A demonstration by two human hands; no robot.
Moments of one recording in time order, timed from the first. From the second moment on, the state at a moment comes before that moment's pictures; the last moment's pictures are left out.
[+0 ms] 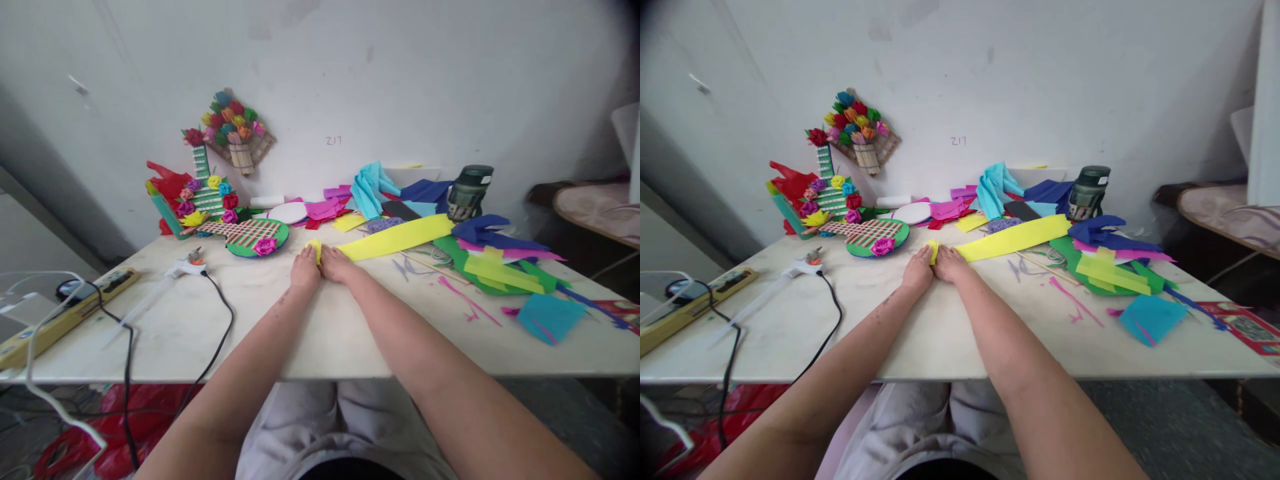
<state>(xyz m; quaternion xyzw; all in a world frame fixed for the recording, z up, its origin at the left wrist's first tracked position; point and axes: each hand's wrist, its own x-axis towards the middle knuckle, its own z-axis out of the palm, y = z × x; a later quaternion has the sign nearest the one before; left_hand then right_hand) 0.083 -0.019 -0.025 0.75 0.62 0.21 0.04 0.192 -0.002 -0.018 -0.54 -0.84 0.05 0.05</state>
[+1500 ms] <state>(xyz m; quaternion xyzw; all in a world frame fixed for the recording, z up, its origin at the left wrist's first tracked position) 0.072 -0.017 -0.016 0.81 0.57 0.12 0.02 0.194 0.010 -0.027 -0.54 -0.83 0.10 0.08</state>
